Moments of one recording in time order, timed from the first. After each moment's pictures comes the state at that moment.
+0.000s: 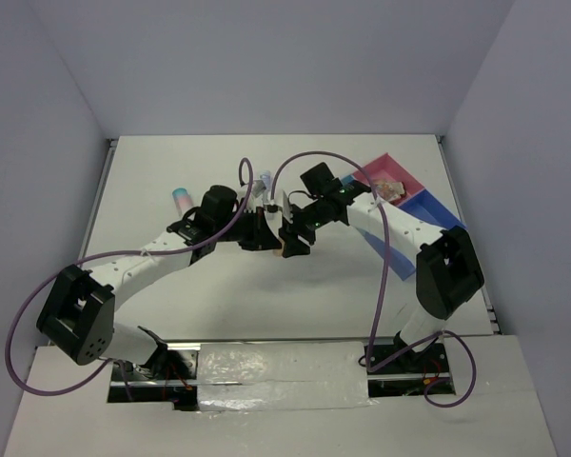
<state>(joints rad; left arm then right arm) -0.57 1.40 0.90 -0.07 0.49 -0.56 0.60 1.66 1.30 -0.66 -0.73 -0.69</state>
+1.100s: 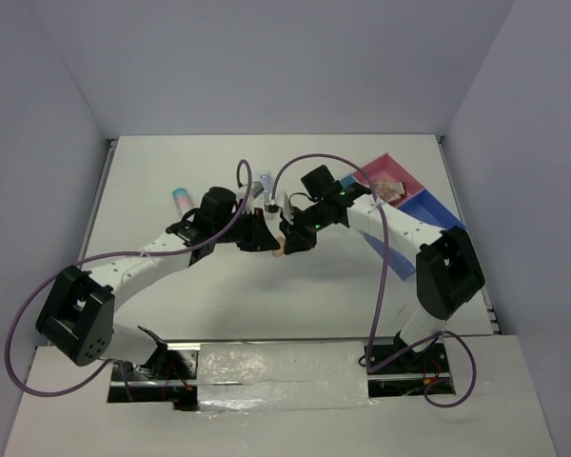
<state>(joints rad) -0.56 1.39 0.88 -0.08 0.47 -0.56 0.60 1.66 1.26 -0.65 -0.71 -0.63</state>
